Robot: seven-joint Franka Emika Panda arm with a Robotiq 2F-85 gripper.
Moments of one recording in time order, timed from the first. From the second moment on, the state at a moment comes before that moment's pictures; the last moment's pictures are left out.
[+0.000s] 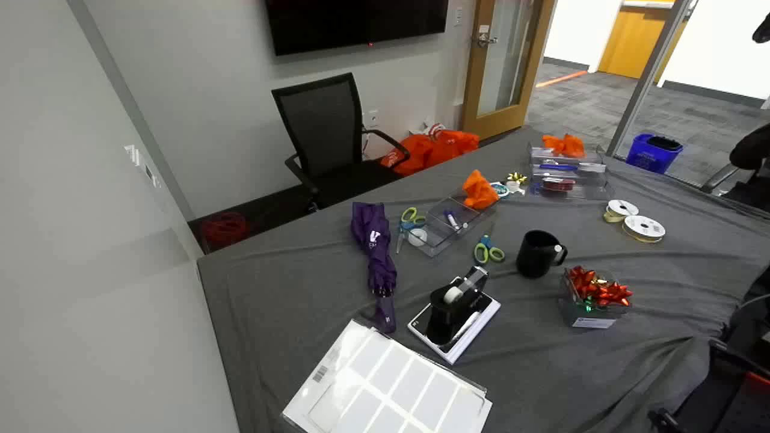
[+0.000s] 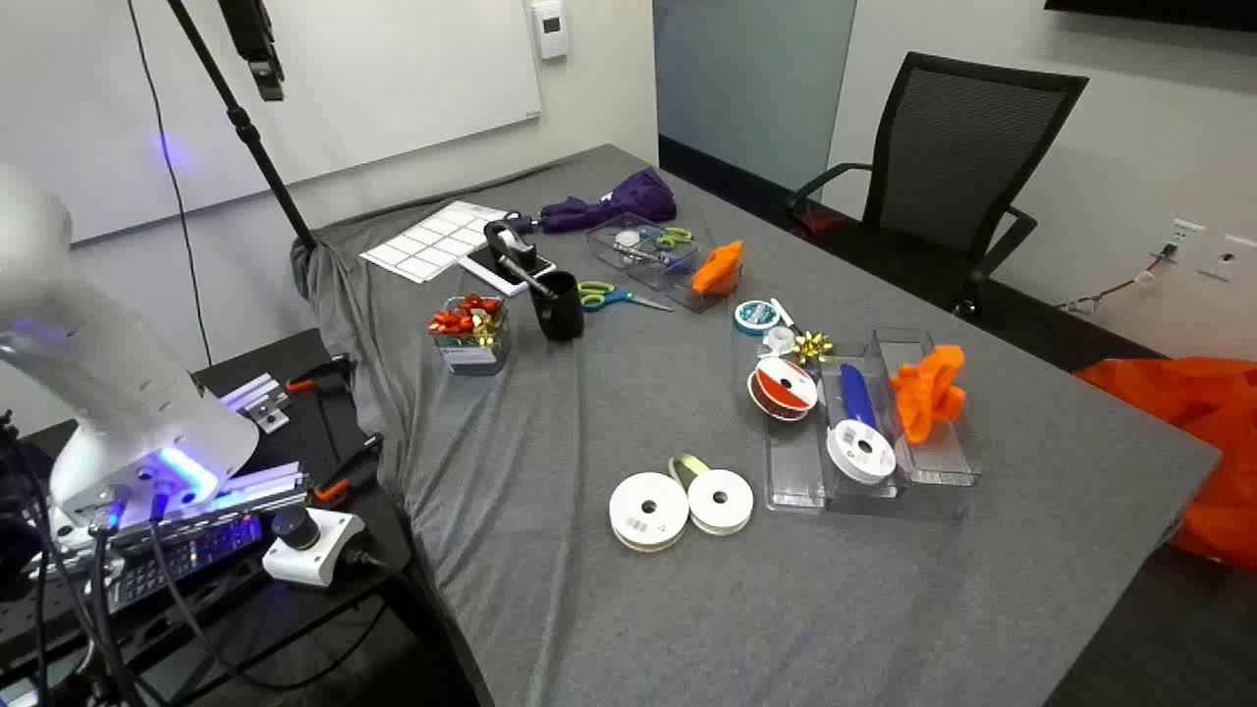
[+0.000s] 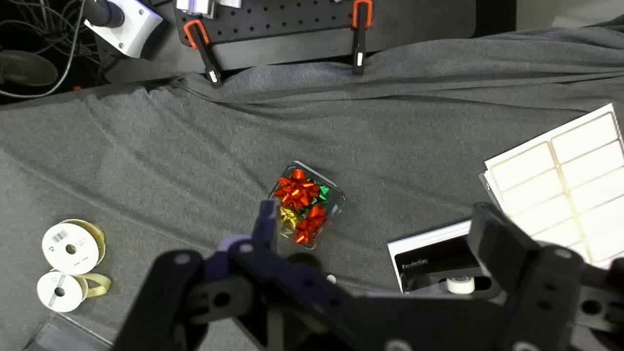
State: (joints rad) arm 0.03 -0.75 0.10 -2.39 0.08 1.56 0.21
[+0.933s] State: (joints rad) arm 0.00 -0.72 0.01 -2.62 0.19 2.01 0.22
